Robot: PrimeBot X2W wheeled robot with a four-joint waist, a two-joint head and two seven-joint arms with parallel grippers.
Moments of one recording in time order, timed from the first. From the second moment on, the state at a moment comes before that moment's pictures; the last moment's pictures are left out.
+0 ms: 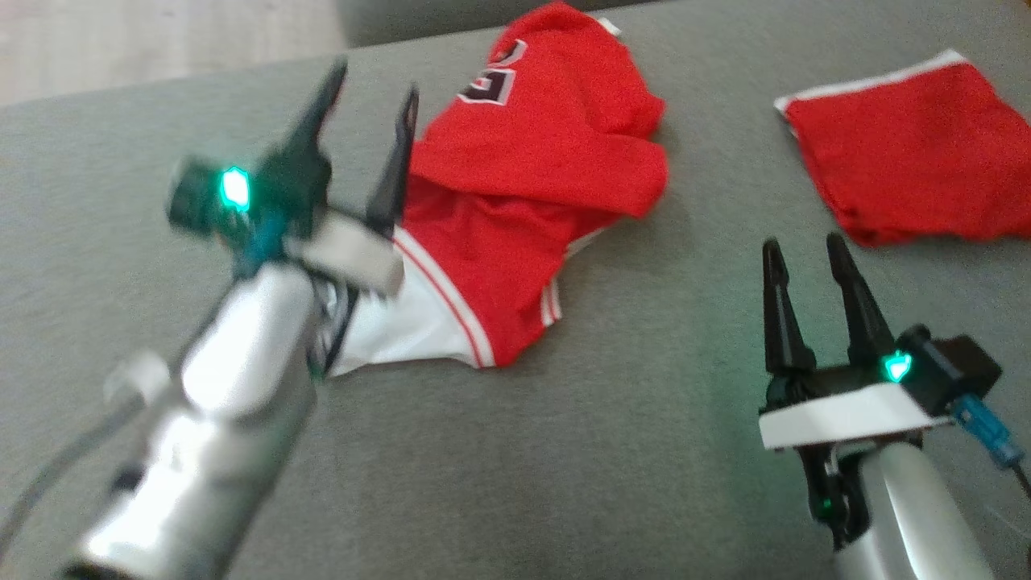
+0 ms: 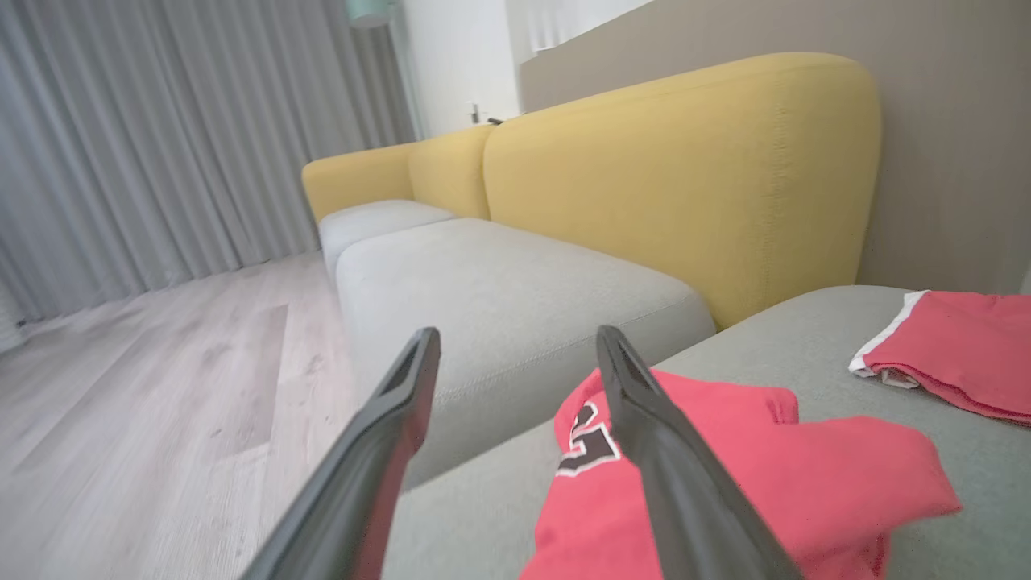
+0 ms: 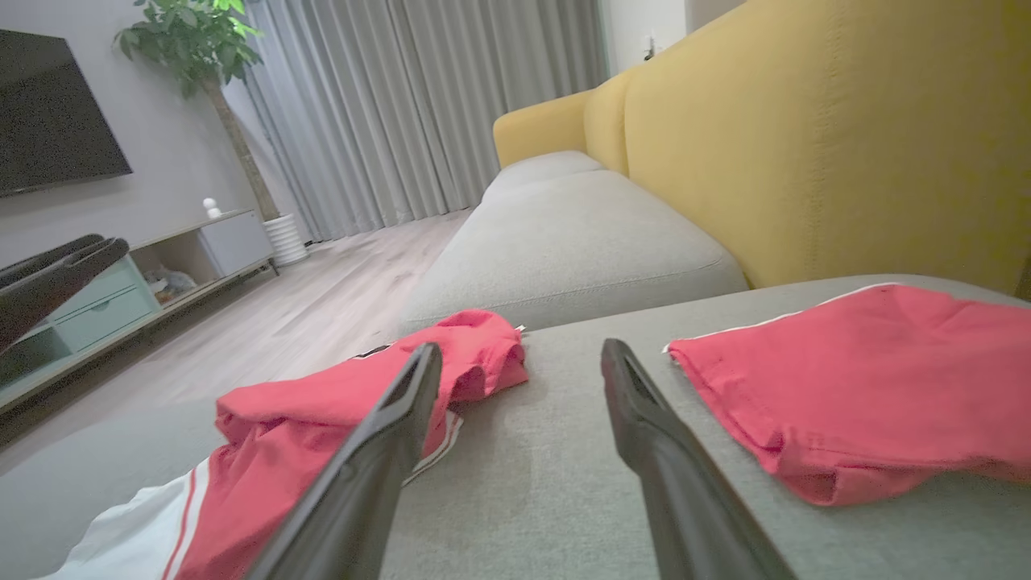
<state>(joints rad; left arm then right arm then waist) -0.82 0.20 -0.65 0.67 -0.39 0.04 -0.25 -0.16 -0.05 0.10 0.20 0.25 0.13 -0.25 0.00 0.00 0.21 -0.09</state>
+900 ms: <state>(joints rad) -0.15 0.08 -0.32 0.22 -0.31 0.10 -0.25 -0.08 -0.05 0.02 0.24 0.19 0.13 -0.25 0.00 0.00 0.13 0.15</state>
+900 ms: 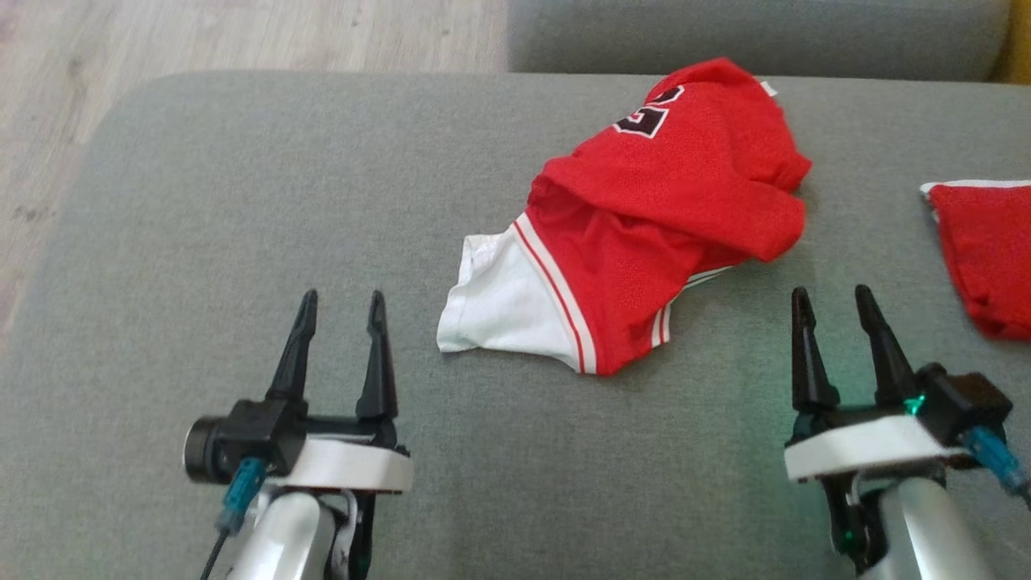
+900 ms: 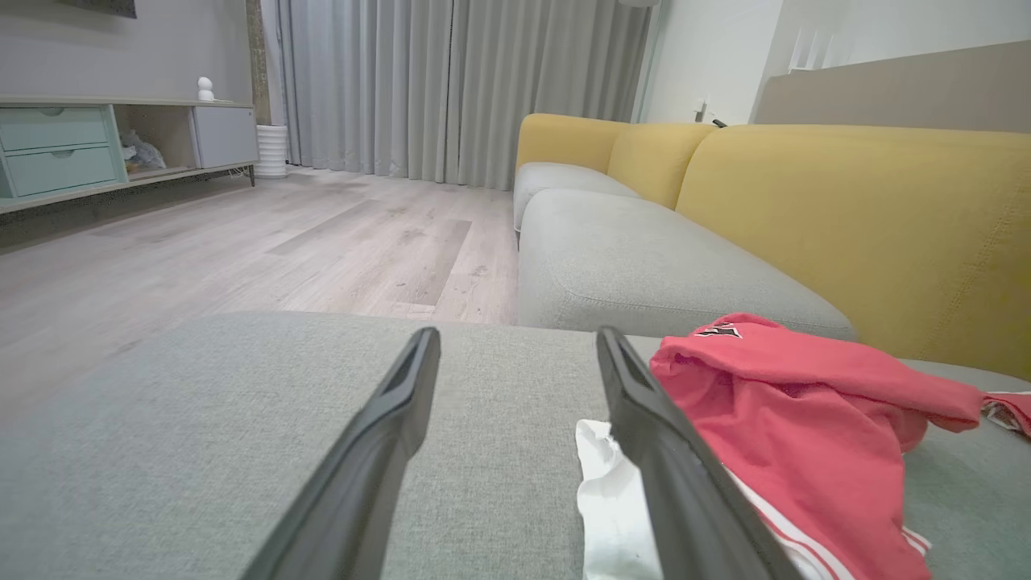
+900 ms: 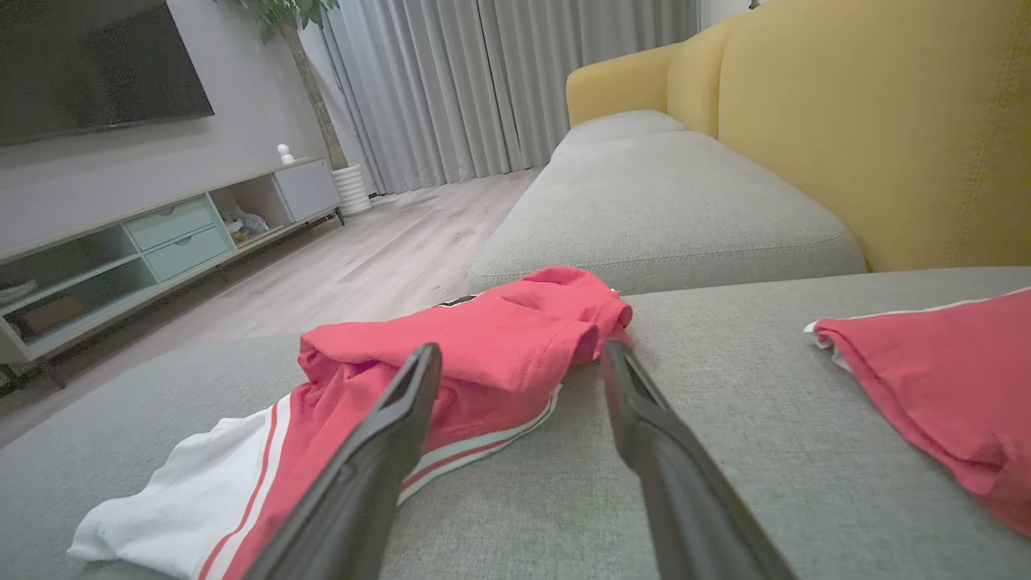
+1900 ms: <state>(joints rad) -0.19 0.05 -0.28 0.26 -0.25 0.05 -0.25 -0.44 -0.05 0.03 0.65 0.48 0.13 -0.25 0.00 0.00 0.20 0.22</state>
